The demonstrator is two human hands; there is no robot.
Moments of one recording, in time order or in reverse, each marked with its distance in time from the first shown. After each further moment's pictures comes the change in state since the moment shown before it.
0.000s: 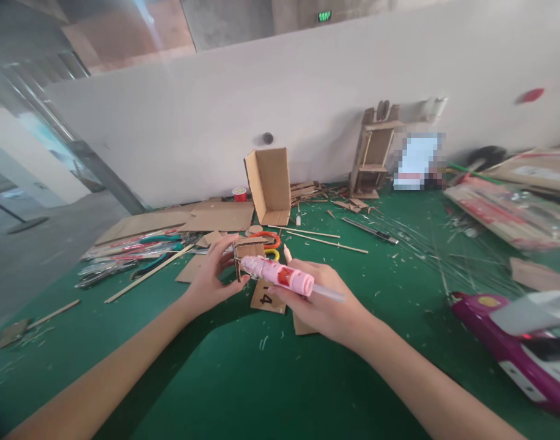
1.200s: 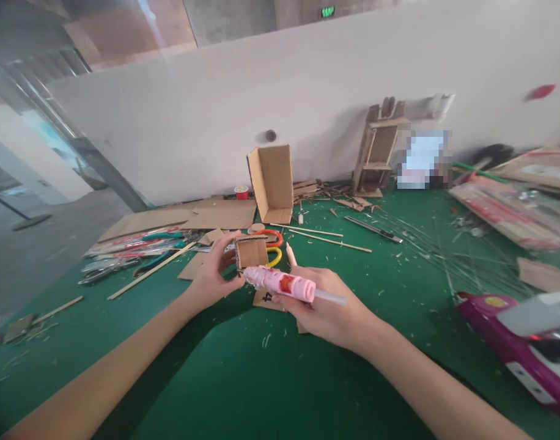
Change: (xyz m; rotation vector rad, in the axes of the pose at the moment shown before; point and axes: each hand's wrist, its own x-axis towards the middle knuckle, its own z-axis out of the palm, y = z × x) left_hand -0.001 -0.007 -0.001 -0.023 -0.001 -0.043; right_hand -0.006 -0.002 0.005 0.083 -0.104 0.138
